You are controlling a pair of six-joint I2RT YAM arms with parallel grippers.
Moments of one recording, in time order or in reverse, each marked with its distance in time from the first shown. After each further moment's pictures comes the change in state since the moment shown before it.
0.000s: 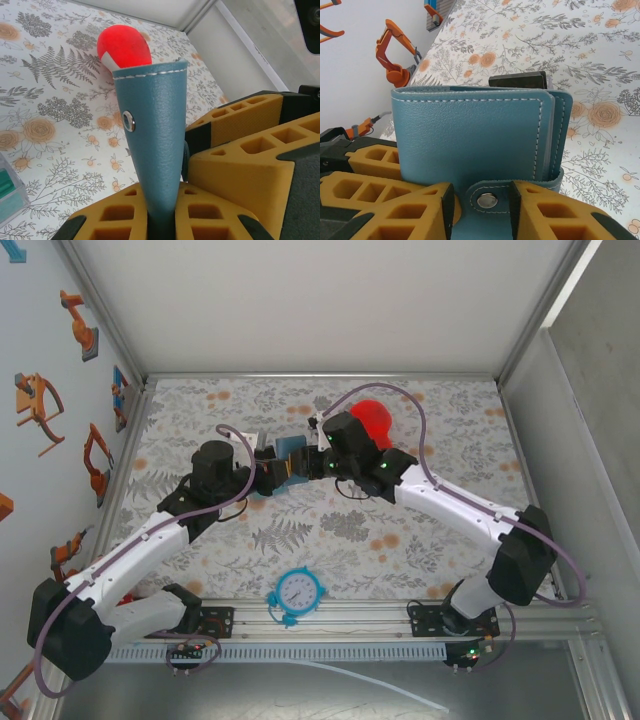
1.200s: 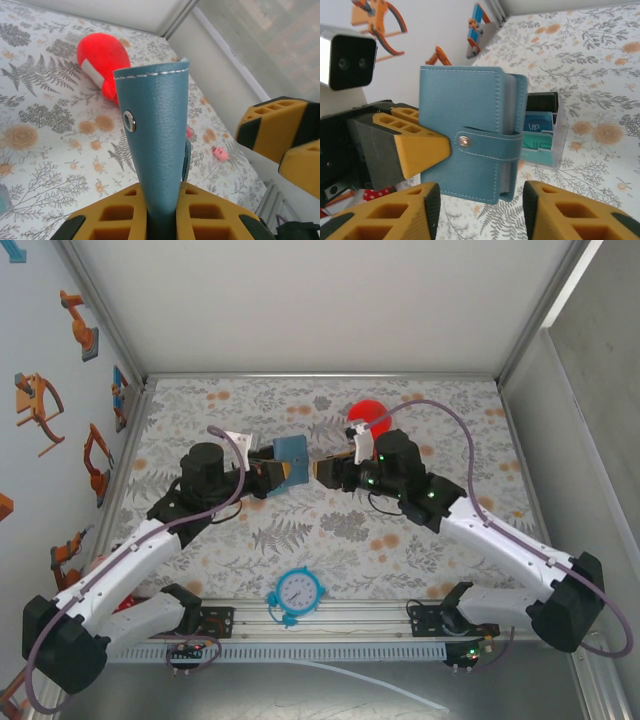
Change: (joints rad) left arm 0.014 -0.072 0.000 -0.031 0.062 0.001; right arm -0.058 -0.318 -0.280 0.162 -0.104 -0.068
